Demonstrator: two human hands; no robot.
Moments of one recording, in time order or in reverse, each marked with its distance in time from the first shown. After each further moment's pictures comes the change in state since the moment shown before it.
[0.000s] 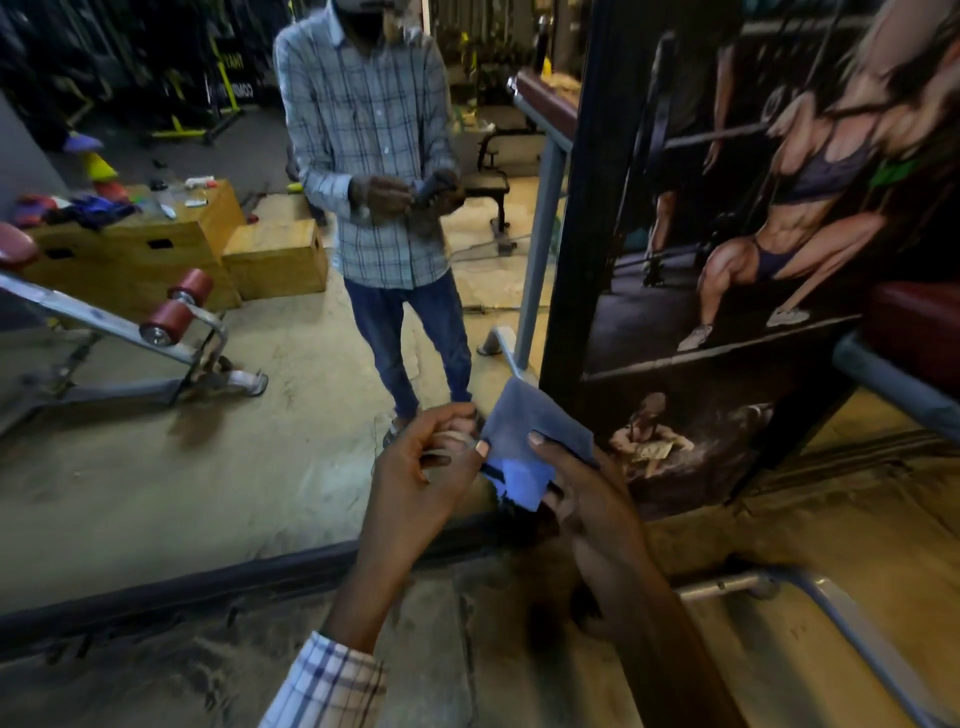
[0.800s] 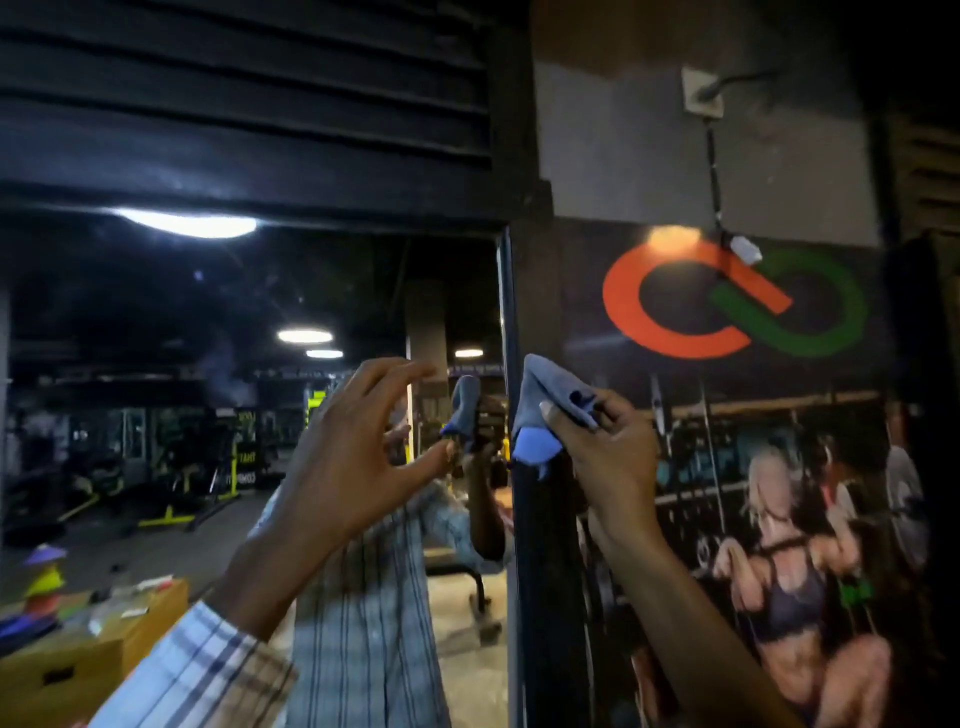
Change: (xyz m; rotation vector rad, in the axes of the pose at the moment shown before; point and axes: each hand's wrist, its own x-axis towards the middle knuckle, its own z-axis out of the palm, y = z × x) left_hand 0.333 0.302 -0.051 0.693 0.327 0.970; right_hand 0.177 -0.404 0.100 -0.028 0.101 -1.133
